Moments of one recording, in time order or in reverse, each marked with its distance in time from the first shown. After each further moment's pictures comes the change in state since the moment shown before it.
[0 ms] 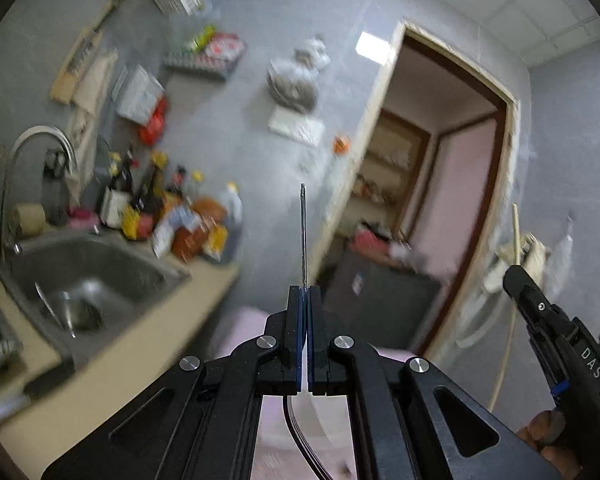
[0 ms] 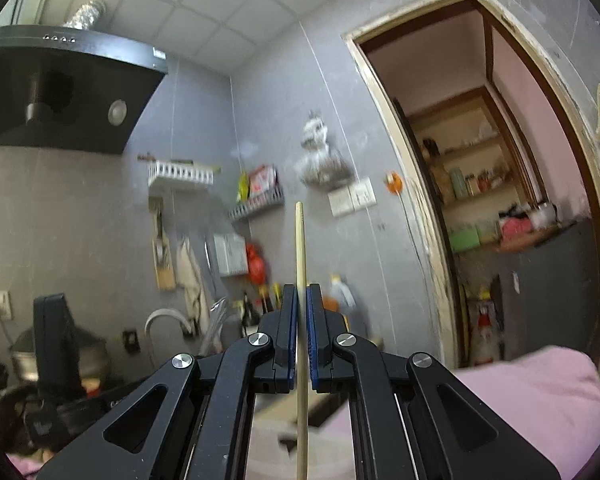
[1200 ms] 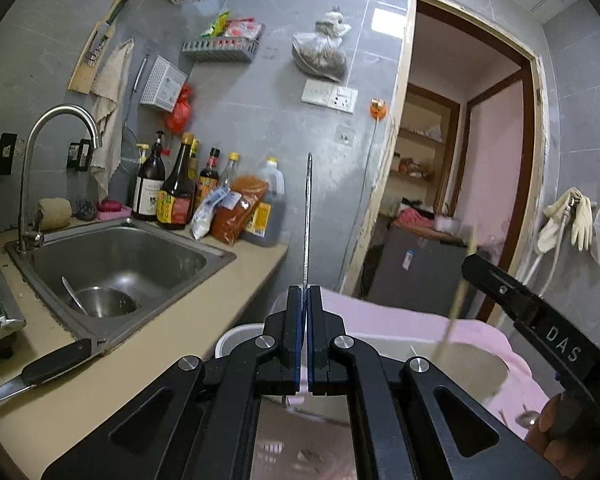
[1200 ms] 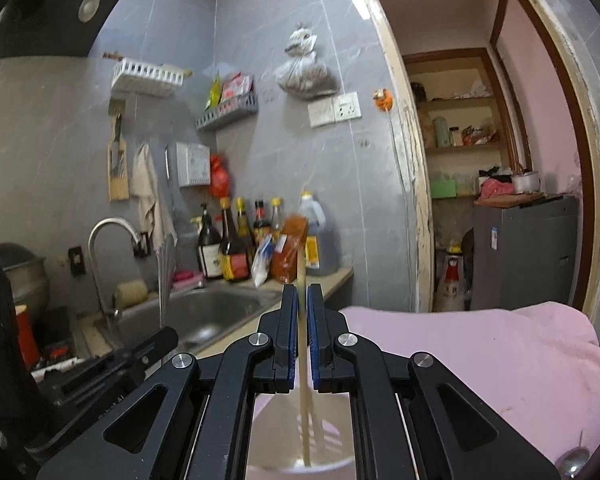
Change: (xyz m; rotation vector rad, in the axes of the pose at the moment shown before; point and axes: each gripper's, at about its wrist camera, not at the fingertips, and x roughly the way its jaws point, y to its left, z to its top) left arm 0.034 0.037 -0.069 0.110 0.082 0.129; right arm 0.064 0.003 -0.089 -0.095 0.308 -0.134
